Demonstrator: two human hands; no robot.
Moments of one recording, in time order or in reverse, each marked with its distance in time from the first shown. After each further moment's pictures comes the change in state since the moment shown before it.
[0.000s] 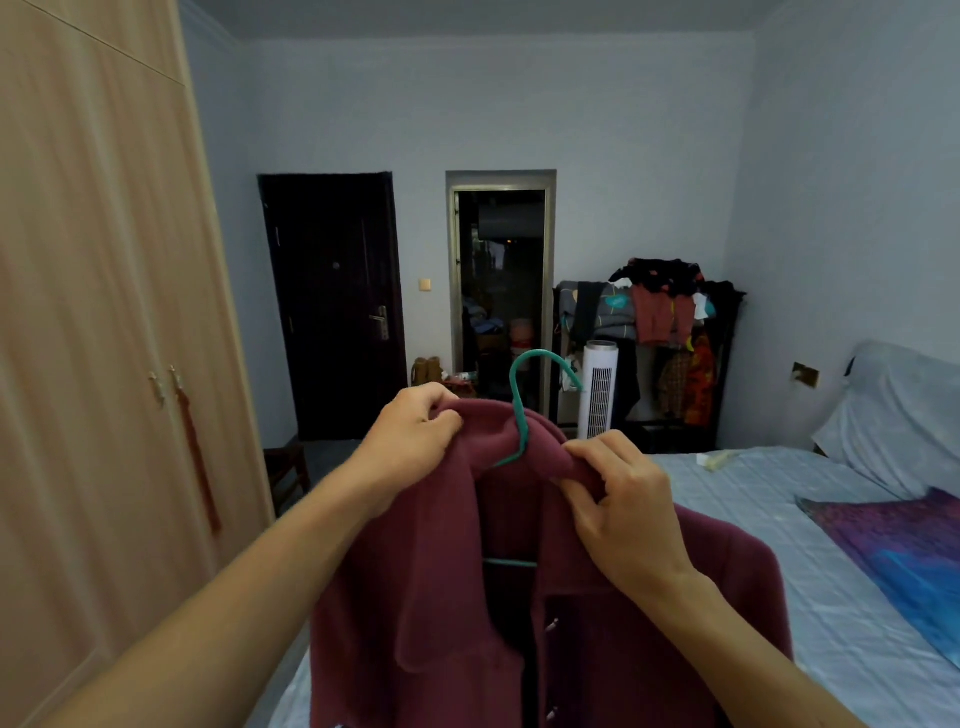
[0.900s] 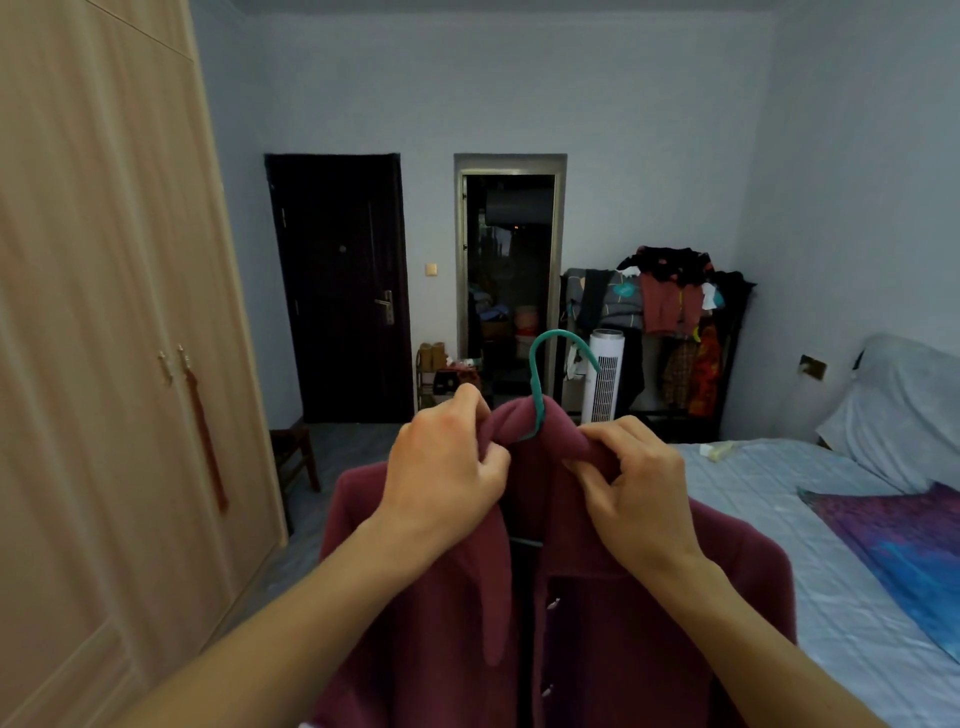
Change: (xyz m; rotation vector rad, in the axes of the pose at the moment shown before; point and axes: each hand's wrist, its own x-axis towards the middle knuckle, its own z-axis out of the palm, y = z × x) left_hand -0.049 0.004 0.025 0.425 0.248 0.321; right_hand -0.002 -0.004 0.000 0.014 0.030 0.054
